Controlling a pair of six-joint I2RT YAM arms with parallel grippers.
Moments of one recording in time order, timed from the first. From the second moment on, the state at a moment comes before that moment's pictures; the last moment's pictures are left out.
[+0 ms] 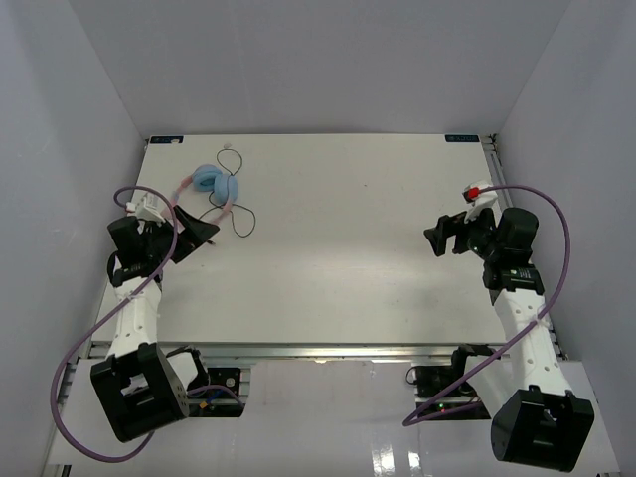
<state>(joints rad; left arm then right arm) 0.37 1.06 0.64 -0.13 0.71 -0.47 -0.10 0.88 0.66 -0.18 -0.63 -0.24</state>
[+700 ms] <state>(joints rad) 0.37 1.76 1.21 -0.46 0.17 -0.64 0.06 1.15 0.70 -0.30 -0.99 -0.56</state>
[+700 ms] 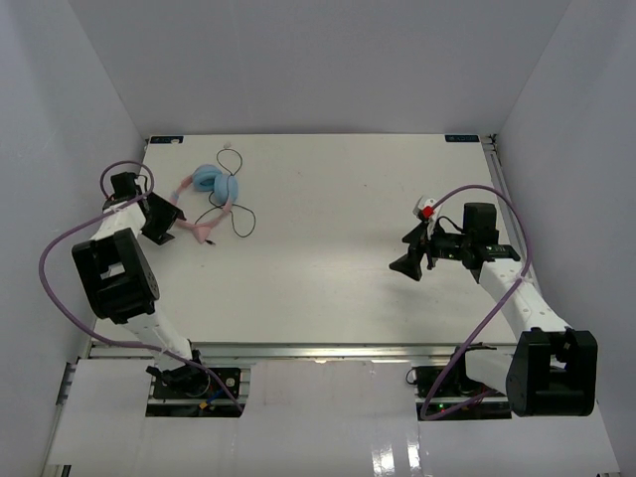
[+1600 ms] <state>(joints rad) 0.24 2.13 1.64 -0.69 -0.06 -0.58 0.03 1.18 0.70 -0.41 -1.04 -0.69</state>
